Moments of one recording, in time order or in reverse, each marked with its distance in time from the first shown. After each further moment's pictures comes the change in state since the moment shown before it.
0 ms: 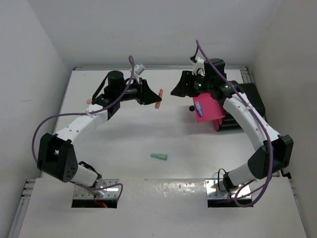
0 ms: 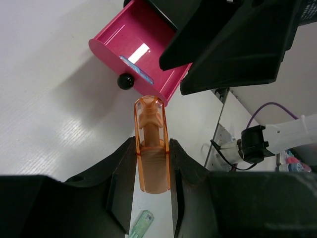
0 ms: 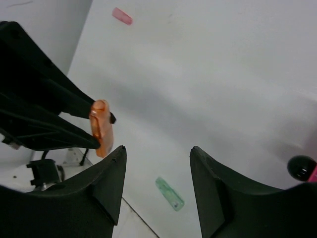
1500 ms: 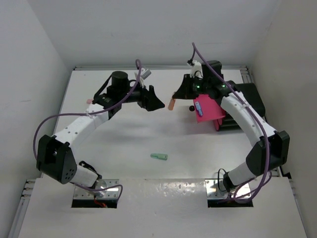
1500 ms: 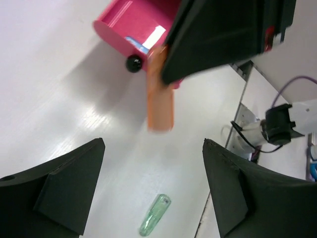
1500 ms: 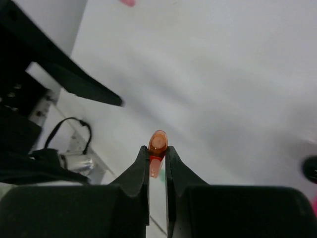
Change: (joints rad) left arm -0.057 -0.014 0.042 -0.173 -0.062 0.181; right arm 0.023 0.037 -0.019 0.012 -0.062 0.010
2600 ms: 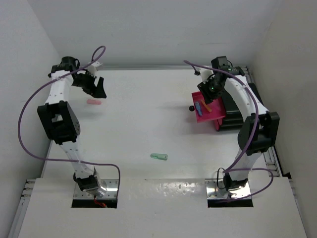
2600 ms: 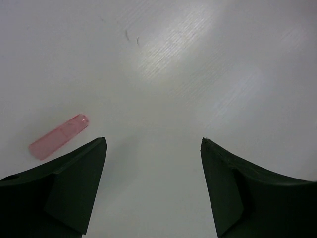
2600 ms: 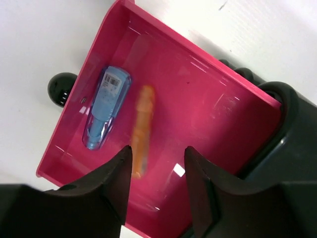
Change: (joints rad) left arm 0.676 0.472 0.569 -0.869 -0.013 0.914; right arm -0.235 0.252 0.240 -0.501 0.422 -0.854
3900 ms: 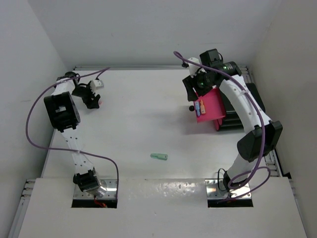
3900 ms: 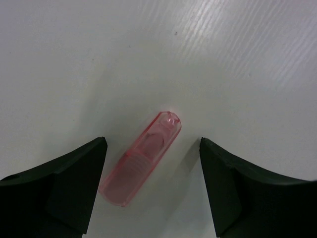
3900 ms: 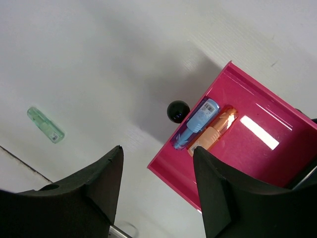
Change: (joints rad) left arm 0.109 0.466 0.196 0.014 -0.053 0.681; right arm 0.179 -0.065 0.167 -0.097 -0.114 0.189
